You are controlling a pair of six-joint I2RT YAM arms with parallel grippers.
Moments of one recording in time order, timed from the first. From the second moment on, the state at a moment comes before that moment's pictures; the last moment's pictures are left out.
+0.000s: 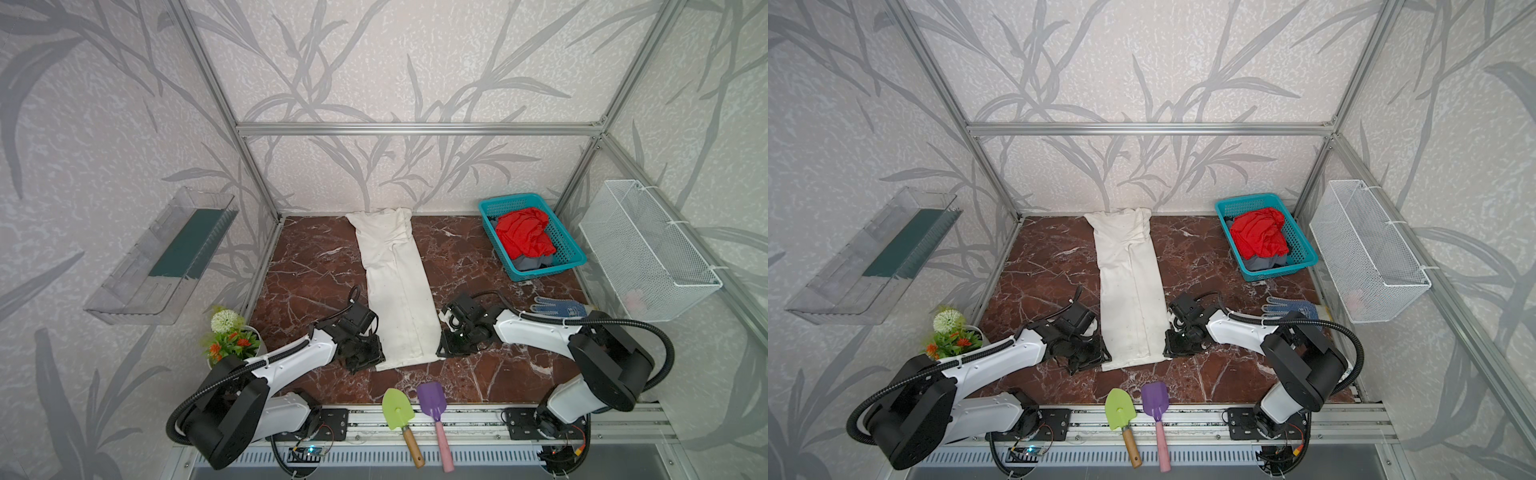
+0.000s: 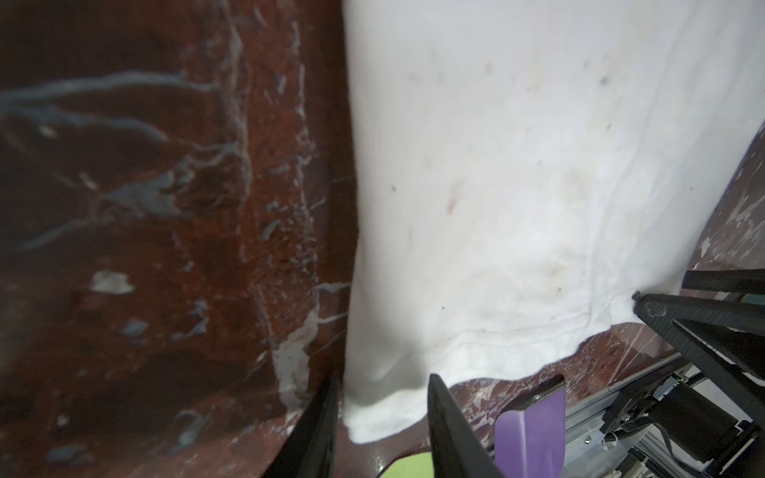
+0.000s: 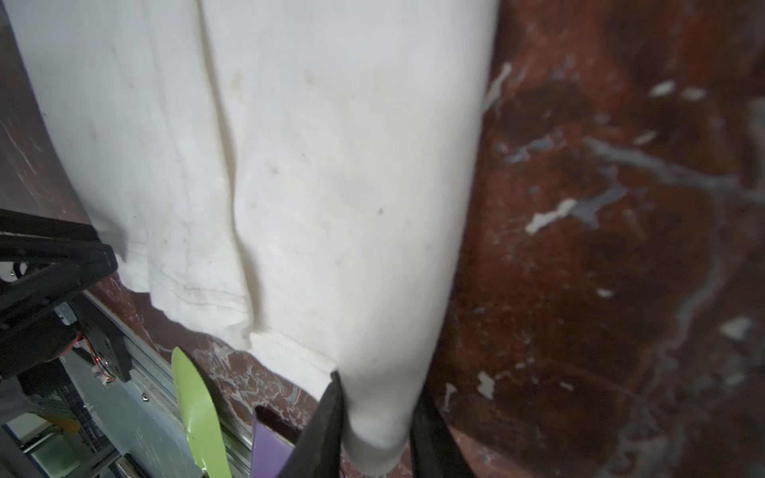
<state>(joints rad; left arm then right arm) -0.59 1.24 0.51 -0.53 0.33 -0.87 0.75 1.57 0.75 -0.43 -0.39 0.64</state>
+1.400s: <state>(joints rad) -0.71 0.80 0.62 -0.87 0.30 -0.86 0.77 1.18 0.76 -0.68 -0.35 0.65</state>
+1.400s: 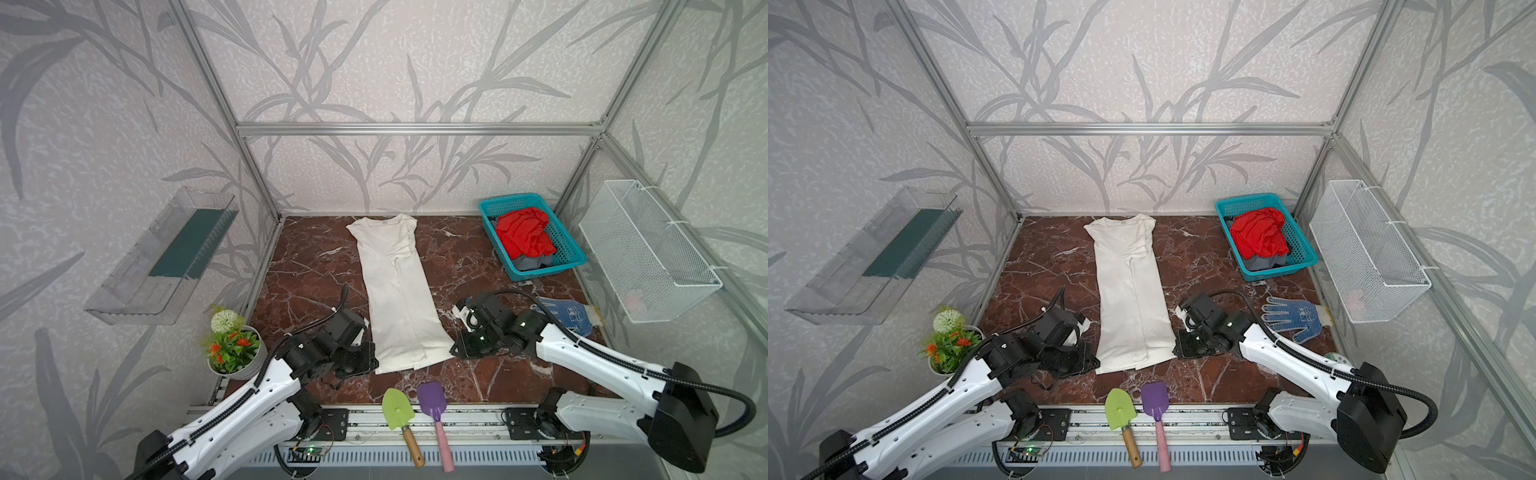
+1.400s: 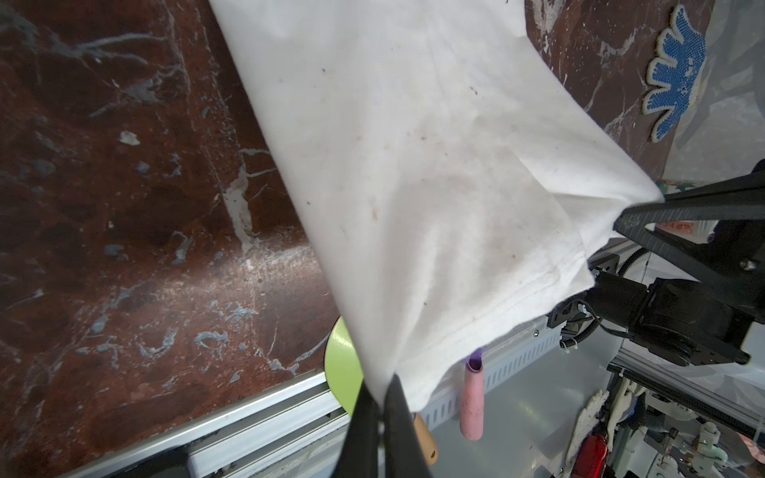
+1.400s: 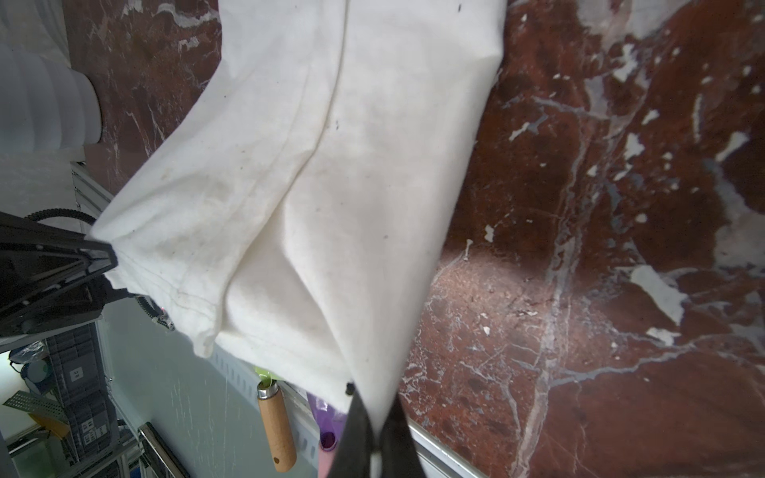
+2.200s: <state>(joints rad) -0.61 0.98 0.79 -0.80 0.09 -0.73 0.63 1.38 1.00 -0.62 -0.32 0.55</state>
